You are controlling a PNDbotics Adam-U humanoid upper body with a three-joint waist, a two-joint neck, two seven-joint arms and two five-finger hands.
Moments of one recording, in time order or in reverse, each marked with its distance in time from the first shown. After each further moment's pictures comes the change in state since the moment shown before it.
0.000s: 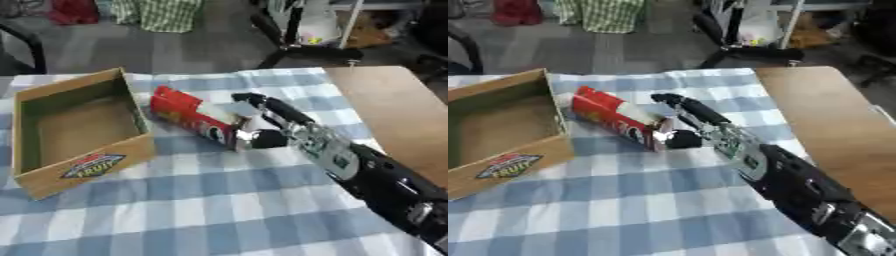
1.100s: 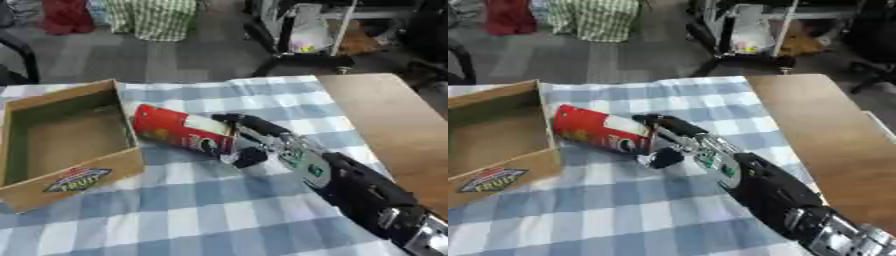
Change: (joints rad) left arm -0.010 0.000 0.000 -0.006 0.000 0.000 0.000; right arm -0.070 0.054 0.016 0.079 0.080 -0.005 0.140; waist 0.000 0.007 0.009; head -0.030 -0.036
